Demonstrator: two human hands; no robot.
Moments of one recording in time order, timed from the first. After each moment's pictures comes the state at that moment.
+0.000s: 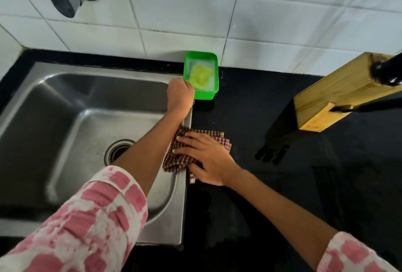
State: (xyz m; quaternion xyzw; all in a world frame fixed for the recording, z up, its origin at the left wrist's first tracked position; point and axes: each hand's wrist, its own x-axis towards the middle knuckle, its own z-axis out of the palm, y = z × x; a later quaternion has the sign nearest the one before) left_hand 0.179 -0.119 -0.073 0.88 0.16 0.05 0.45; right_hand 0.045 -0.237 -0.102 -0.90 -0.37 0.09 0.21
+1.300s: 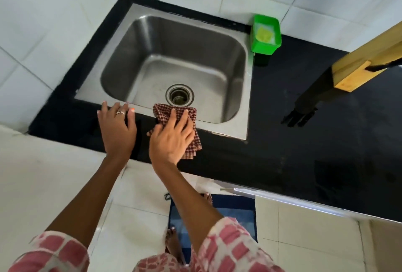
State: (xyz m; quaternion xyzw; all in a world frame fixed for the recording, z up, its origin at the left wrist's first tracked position) left_hand -0.175 0.158 -0.112 0.93 0.21 0.18 0.23; right_hand -0.183 0.053 -0.091 -0.95 0.09 0.07 0.28
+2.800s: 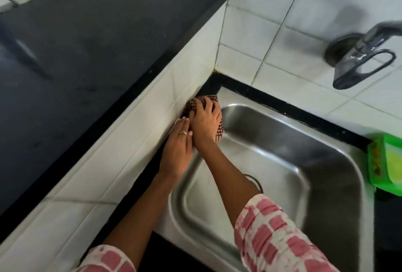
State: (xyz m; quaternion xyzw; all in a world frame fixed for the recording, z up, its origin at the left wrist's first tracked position) left_hand 0.051 0.304 -0.112 0.92 0.15 0.18 0.31; right_hand 0.147 0.264 -0.101 -0.96 -0.16 0.02 0.24
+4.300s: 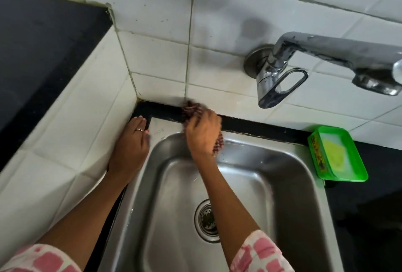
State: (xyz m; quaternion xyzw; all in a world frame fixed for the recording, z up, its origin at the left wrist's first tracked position) left_hand 0.206 0.320 -0.127 0.96 0.05 0.12 0.25; right_hand 0.268 0.162 -0.118 -0.93 0.07 -0.19 0.30
